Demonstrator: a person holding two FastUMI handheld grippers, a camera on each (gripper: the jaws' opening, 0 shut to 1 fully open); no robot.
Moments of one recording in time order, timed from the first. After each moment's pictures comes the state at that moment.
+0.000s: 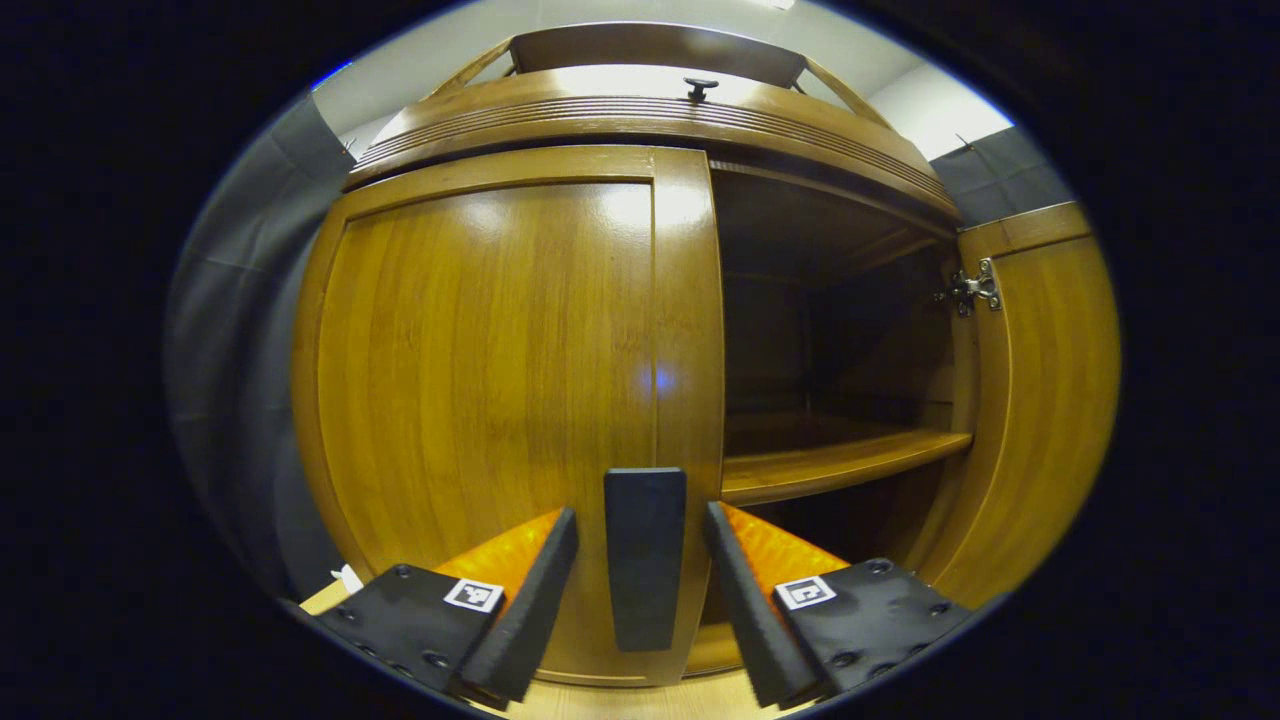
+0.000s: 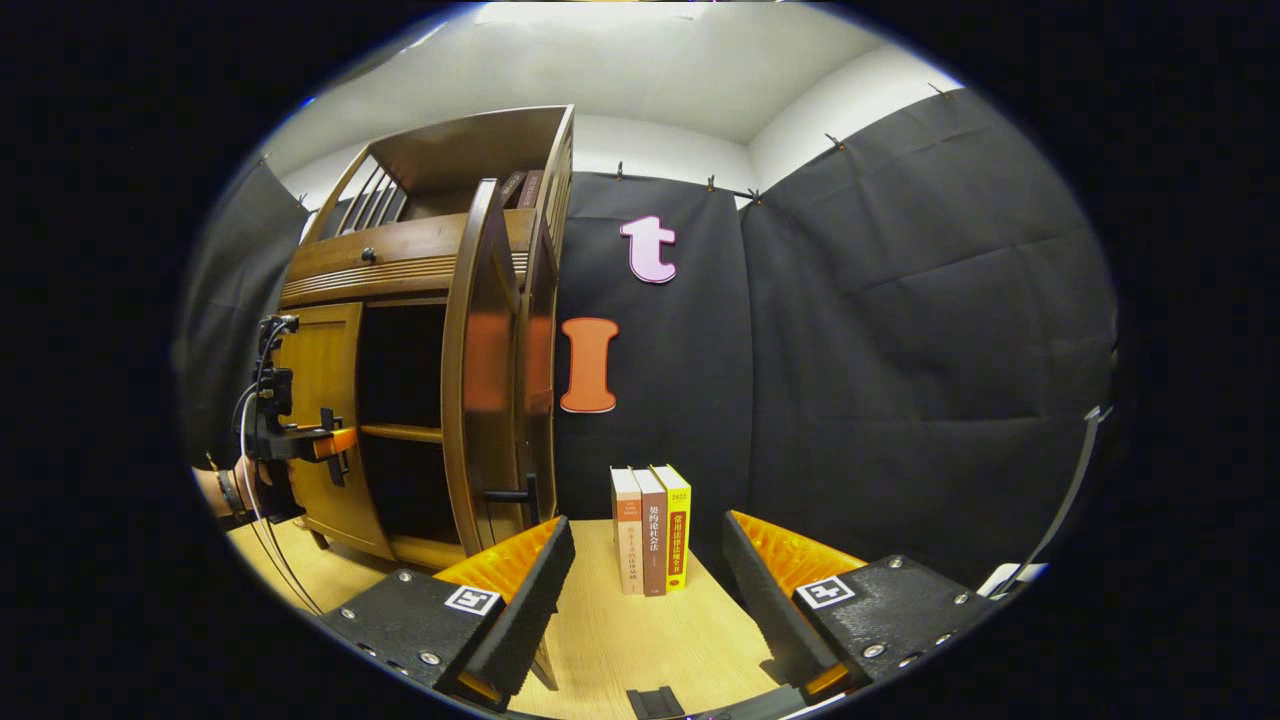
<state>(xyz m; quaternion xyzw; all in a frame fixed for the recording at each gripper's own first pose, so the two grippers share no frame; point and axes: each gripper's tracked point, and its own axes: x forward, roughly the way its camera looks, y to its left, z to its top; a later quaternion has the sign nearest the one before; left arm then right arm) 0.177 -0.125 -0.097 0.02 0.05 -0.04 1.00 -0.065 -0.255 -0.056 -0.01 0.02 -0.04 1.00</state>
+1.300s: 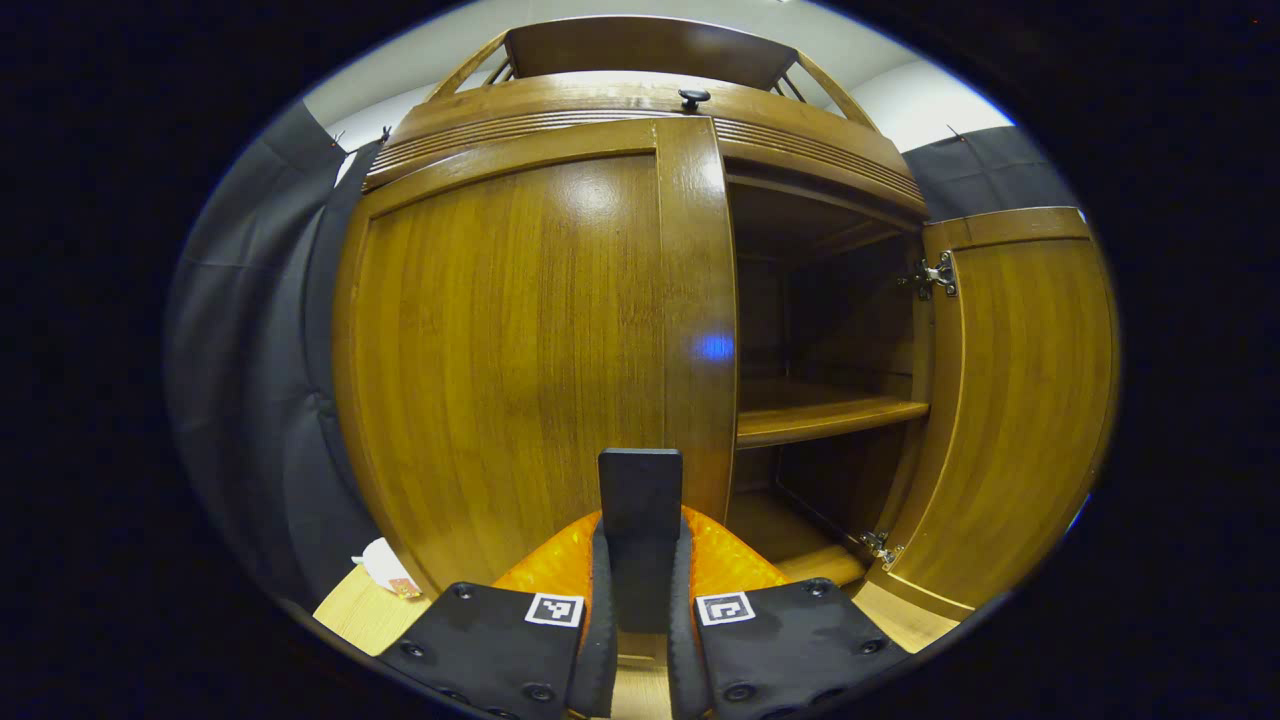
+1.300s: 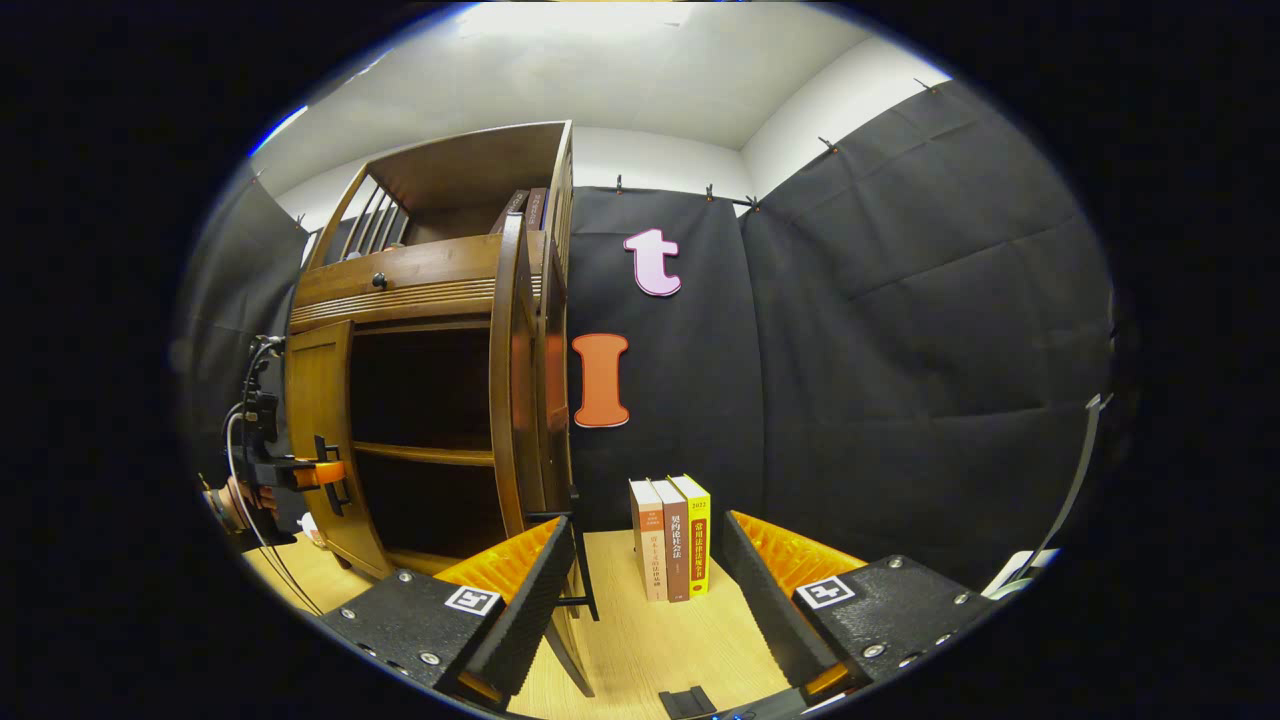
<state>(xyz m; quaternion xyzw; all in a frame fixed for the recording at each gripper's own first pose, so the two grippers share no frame) 0.106 -0.109 -0.090 0.03 0.09 -0.06 0.99 -0.076 -0.235 -0.037 0.01 0.01 -0.03 1.00</state>
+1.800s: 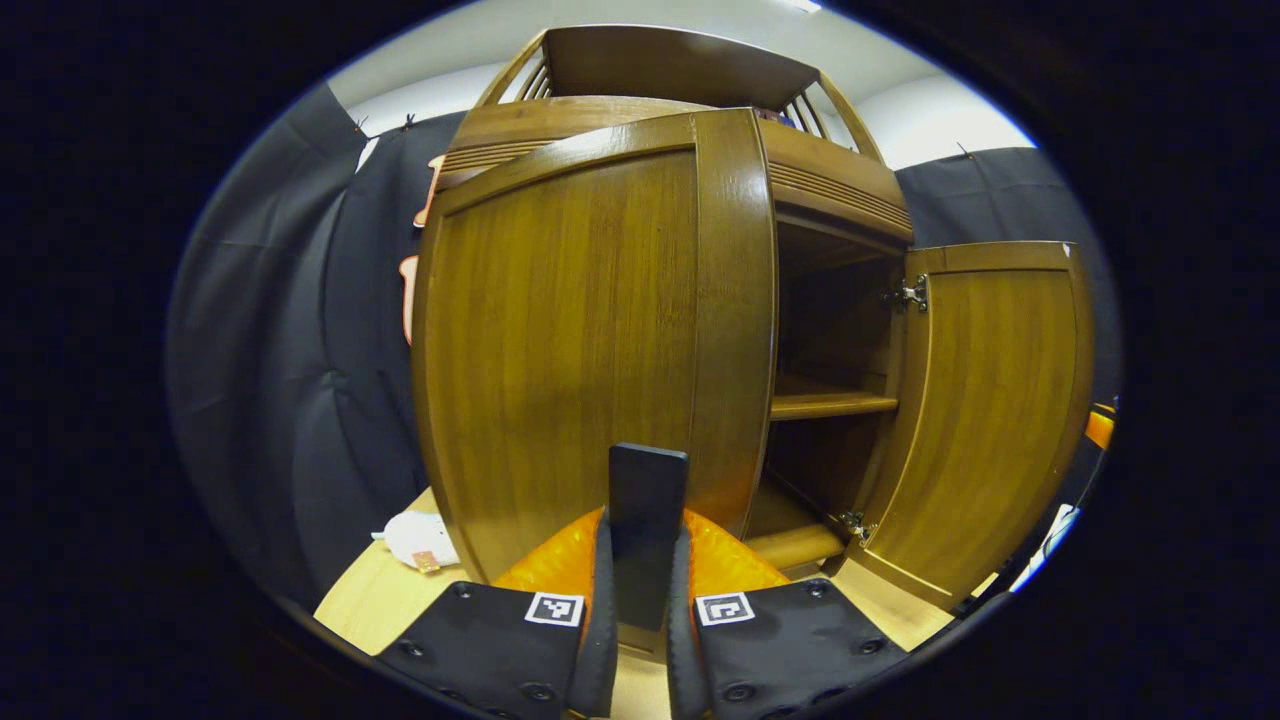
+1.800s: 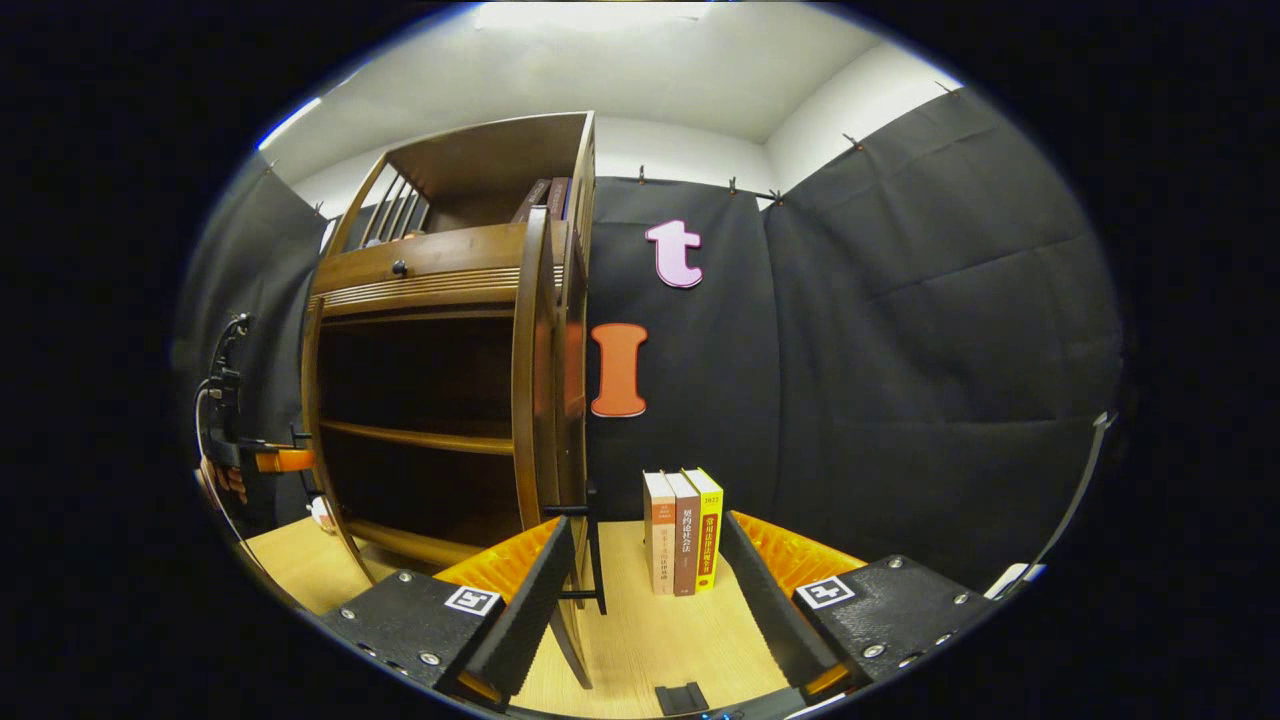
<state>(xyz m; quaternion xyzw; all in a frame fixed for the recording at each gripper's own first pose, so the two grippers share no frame) 0.033 -0.065 -0.078 0.02 0.11 -0.06 0.99 -0.078 -0.224 -0.040 -0.01 0.03 0.00 1.00</state>
